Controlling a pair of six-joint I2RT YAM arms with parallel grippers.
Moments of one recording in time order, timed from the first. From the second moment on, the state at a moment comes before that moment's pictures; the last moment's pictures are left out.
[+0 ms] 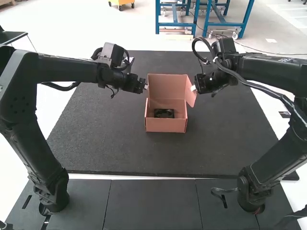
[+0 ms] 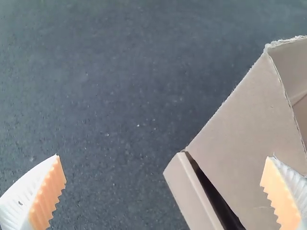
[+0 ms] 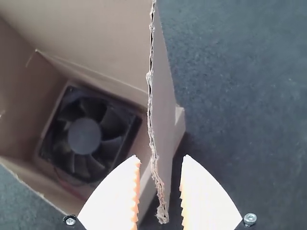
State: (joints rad) left arm -0.39 1.63 1.12 -0.18 0.13 -0.06; right arm 0.27 1.44 1.07 -0.49 -0.22 -0.07
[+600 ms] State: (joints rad) left arm -0.39 1.63 1.12 -0.18 0.13 -0.06; right arm 0.27 1.47 1.07 -0.50 -0.25 -0.07
